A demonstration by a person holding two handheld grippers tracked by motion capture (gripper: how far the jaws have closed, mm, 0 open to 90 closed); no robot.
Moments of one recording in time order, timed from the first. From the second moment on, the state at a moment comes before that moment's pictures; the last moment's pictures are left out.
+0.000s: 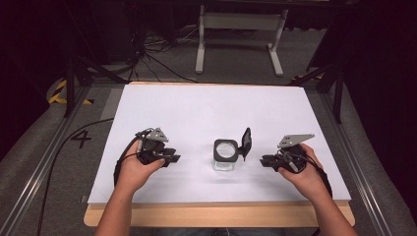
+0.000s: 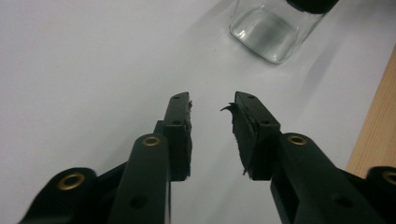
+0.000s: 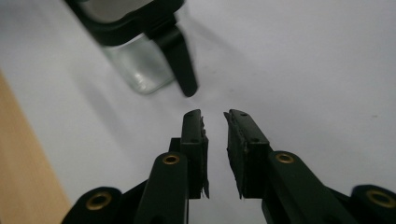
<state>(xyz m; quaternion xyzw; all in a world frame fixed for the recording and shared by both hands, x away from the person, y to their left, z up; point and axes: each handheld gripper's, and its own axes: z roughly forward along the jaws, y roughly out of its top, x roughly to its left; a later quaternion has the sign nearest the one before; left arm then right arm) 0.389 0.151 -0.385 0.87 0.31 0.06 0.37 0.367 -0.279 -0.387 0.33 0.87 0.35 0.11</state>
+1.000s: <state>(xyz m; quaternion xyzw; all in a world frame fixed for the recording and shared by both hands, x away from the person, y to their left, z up) 0.374 0.130 -0.372 0.88 0.29 0.01 0.38 0.350 -0.200 -0.399 0.24 0.88 0.41 0.09</state>
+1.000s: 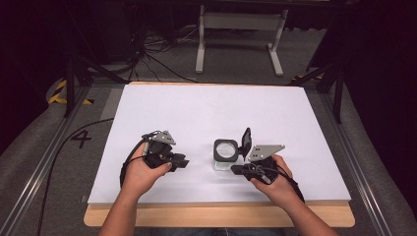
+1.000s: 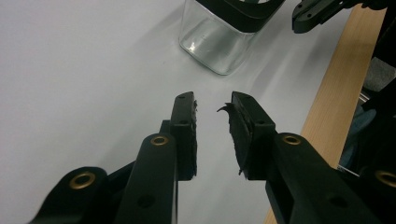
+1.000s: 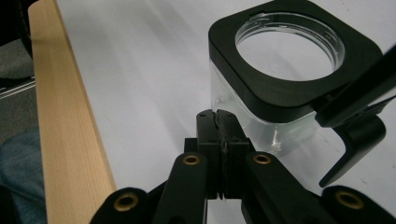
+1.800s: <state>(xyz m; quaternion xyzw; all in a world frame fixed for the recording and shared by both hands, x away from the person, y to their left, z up) 0.375 0.131 -0.376 0.87 0.29 0.00 0.39 0.360 -0.206 -0.412 0.26 0.87 0.40 0.11</state>
